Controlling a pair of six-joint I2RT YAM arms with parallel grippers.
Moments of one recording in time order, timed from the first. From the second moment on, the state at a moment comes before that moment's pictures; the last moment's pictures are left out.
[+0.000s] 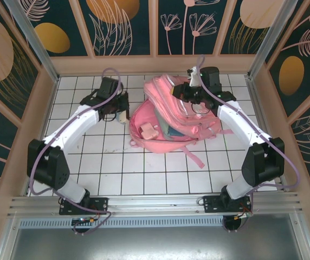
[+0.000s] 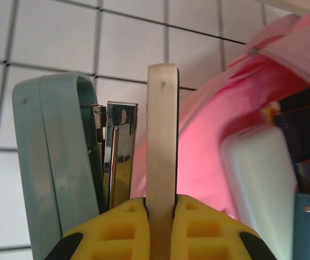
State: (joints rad) left arm -0.42 1.62 1.36 -0.56 0.02 -0.53; right arm 0.34 1.56 1.34 -0.32 -0.59 0.60
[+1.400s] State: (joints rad) left arm -0.54 2.14 1.71 -0.69 0.12 -0.05; right arm 0.31 1.55 1.34 -0.33 -0.63 0.61
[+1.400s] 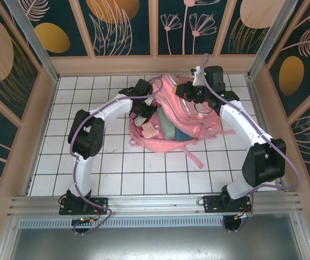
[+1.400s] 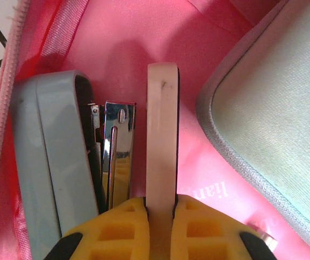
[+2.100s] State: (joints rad) left arm -0.53 1.68 1.41 -0.65 -0.05 -0.35; right arm 0.34 1.56 1.31 -0.32 -0.63 0.59
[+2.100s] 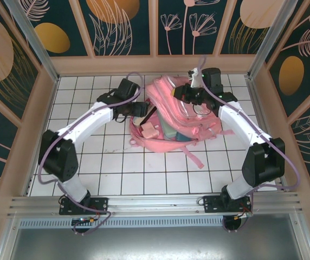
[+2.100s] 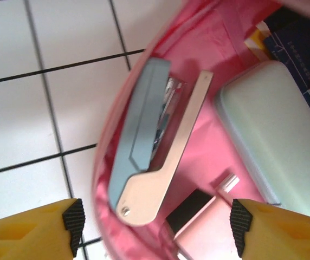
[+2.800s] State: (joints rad) left arm -0.38 2.17 2.01 -0.60 0.21 -0.44; right arm 0.38 1.43 1.05 -0.32 -0.45 0.62
